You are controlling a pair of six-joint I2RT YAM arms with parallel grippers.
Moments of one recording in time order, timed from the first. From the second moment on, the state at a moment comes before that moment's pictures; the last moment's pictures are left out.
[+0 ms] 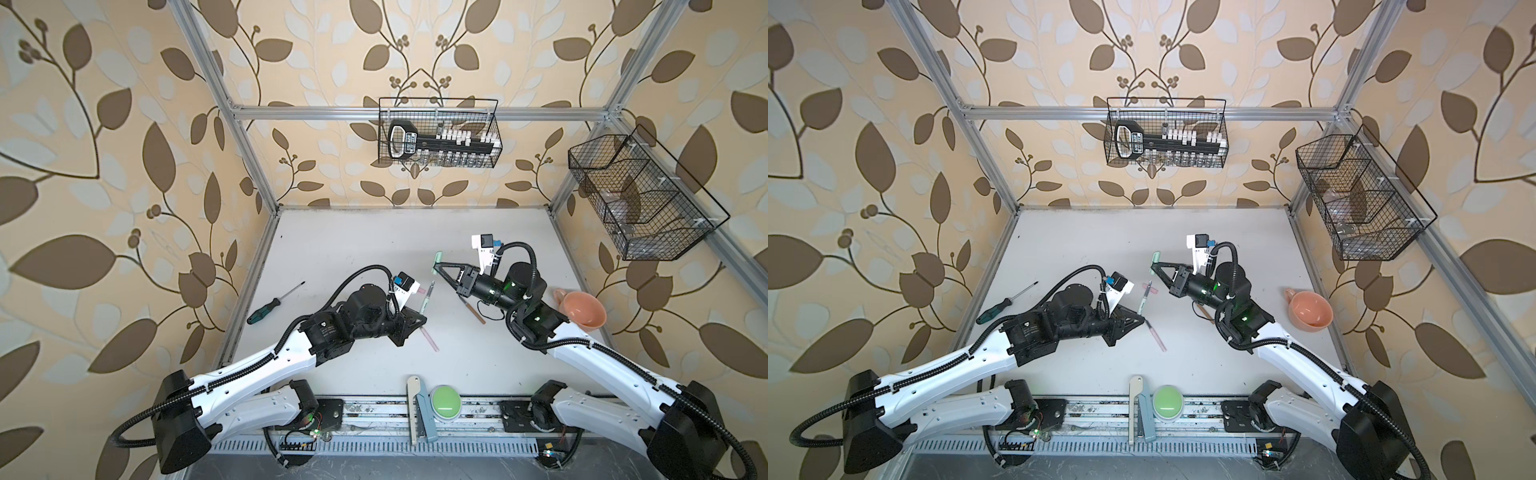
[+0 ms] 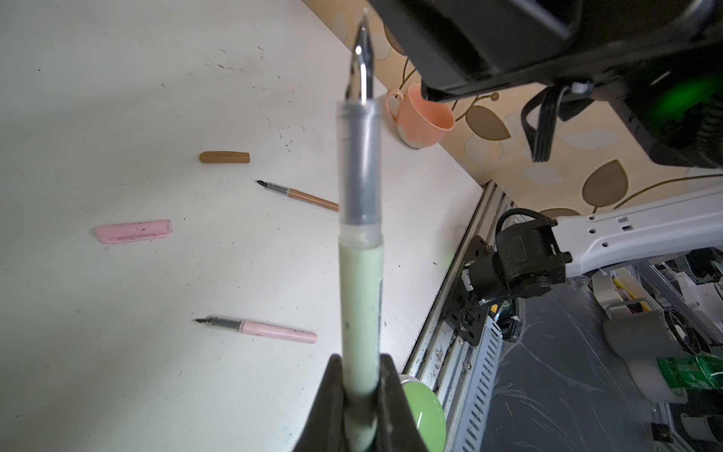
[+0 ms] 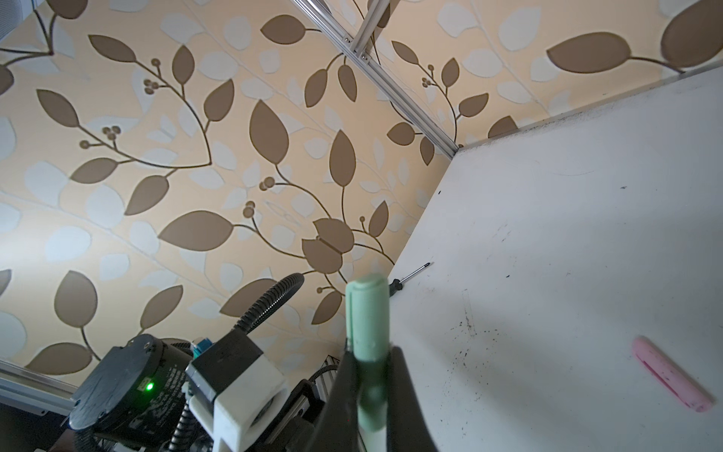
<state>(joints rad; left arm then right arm) -0.90 1.00 0.76 -0.25 0.25 -0.39 0.57 1.05 0.68 0.36 -0.38 0.85</state>
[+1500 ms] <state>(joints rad) -0.90 1.00 0.66 0.07 0.25 -0.24 0.63 0.91 0.72 0.26 -0.22 0.63</state>
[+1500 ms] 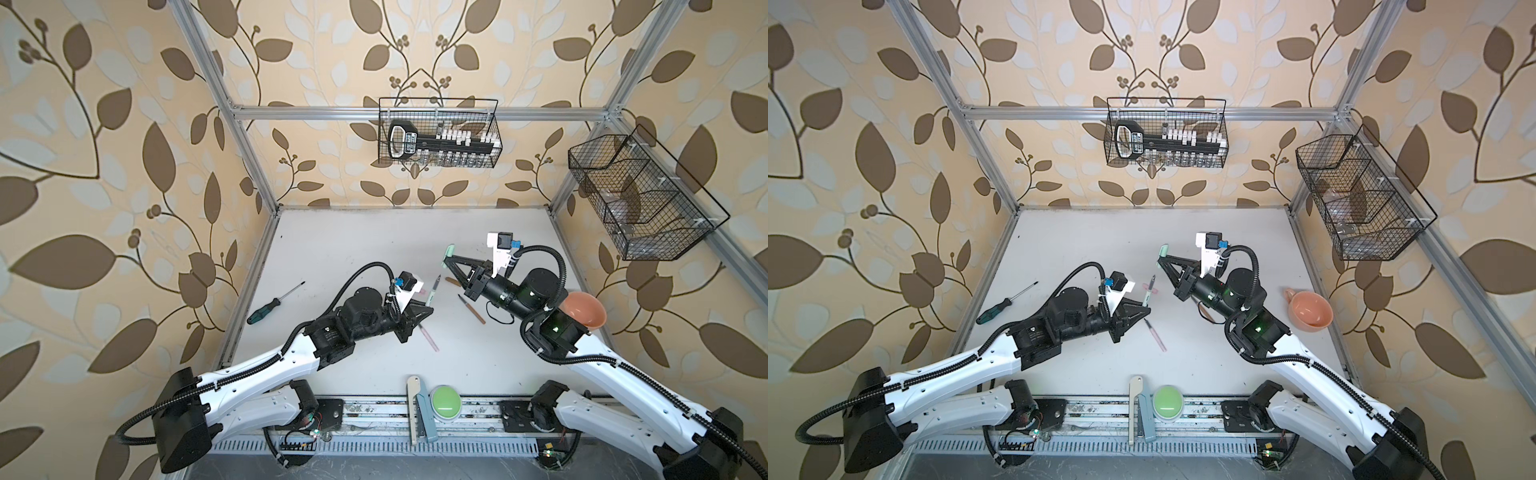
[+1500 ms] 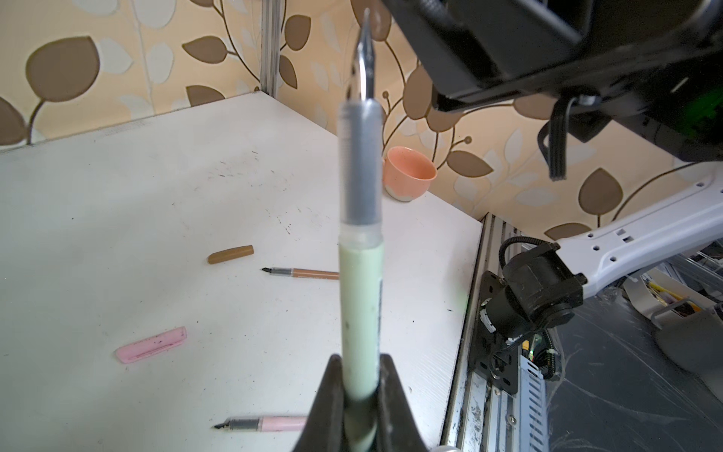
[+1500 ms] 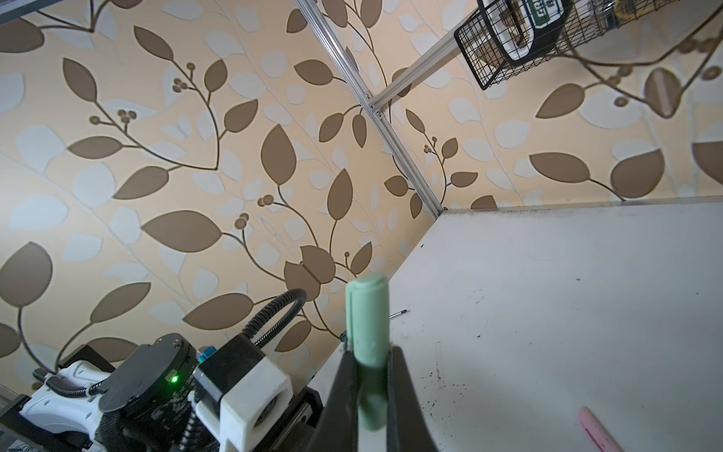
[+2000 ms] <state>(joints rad) -0.81 1.05 0.61 0.21 0.50 -0.37 0.60 0.88 0.74 0.22 -0.22 0.63</state>
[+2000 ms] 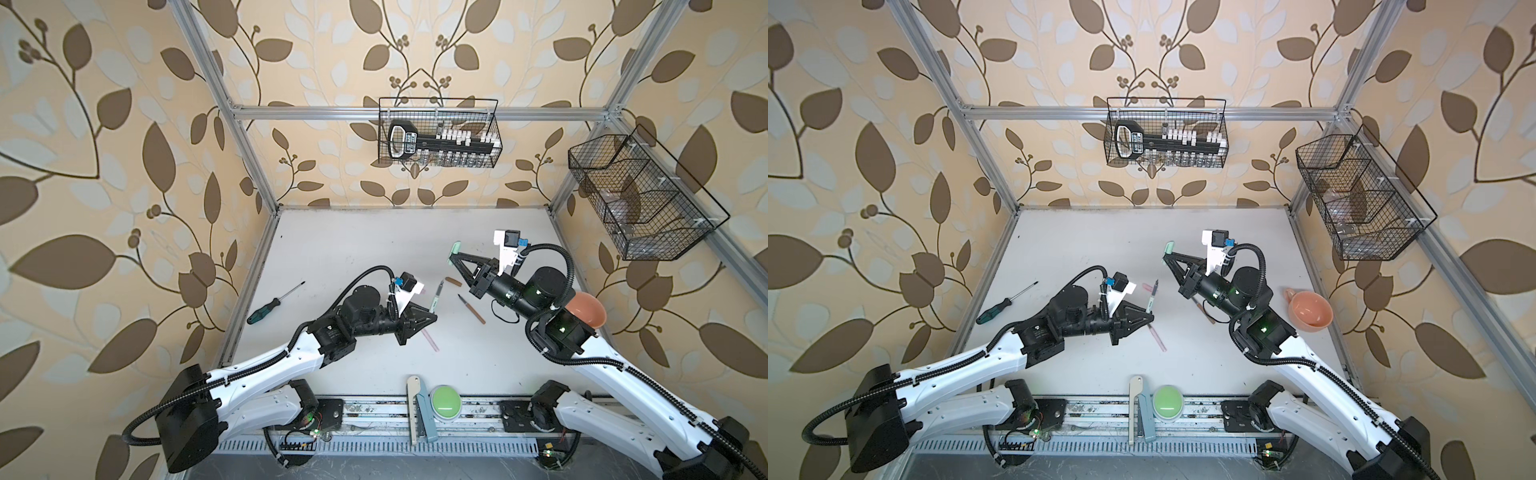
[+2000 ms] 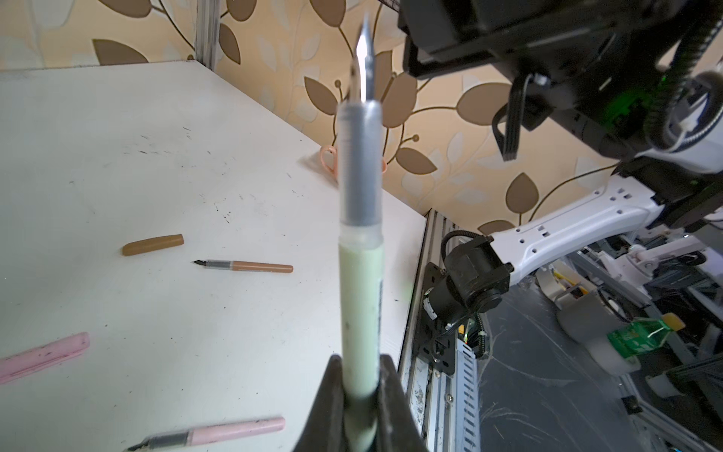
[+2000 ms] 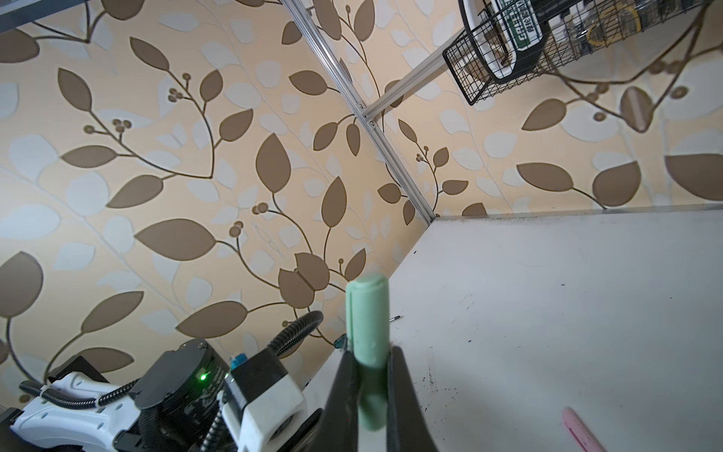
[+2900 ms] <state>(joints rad) -0.76 1.14 0.57 0.41 0.73 -0.55 0.58 0.95 0.70 0.22 -0.27 0.67</state>
